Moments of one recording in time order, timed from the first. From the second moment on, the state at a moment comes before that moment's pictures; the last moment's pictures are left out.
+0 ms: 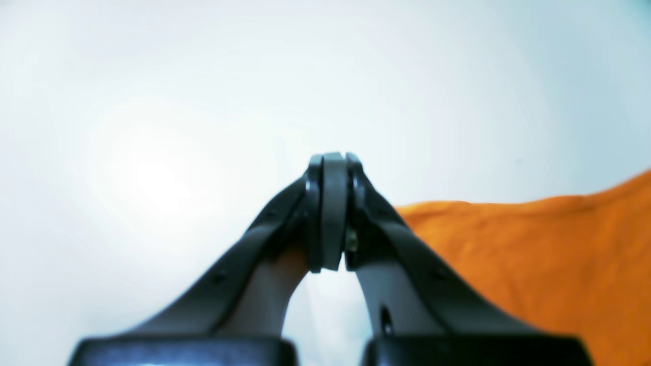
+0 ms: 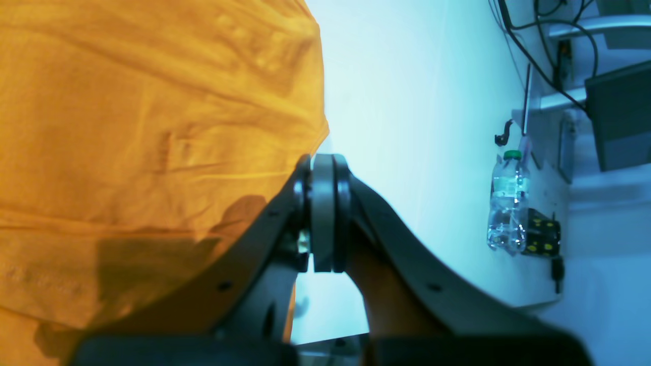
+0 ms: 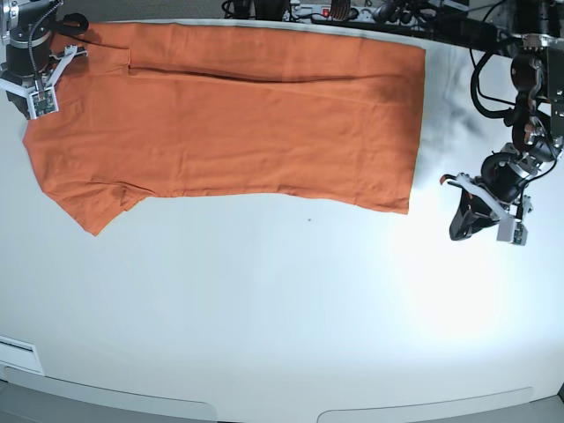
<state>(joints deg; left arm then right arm) 8.0 -36.0 -11.0 95.6 -50.6 -21.4 33.4 -51.5 27.2 19.5 131.6 -12.2 0.2 -41.3</state>
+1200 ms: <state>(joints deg) -3.2 -32.4 5.4 75.8 -65.9 -32.7 46.5 -50.7 27.2 19.5 131.6 -10.5 2.1 -40.6</state>
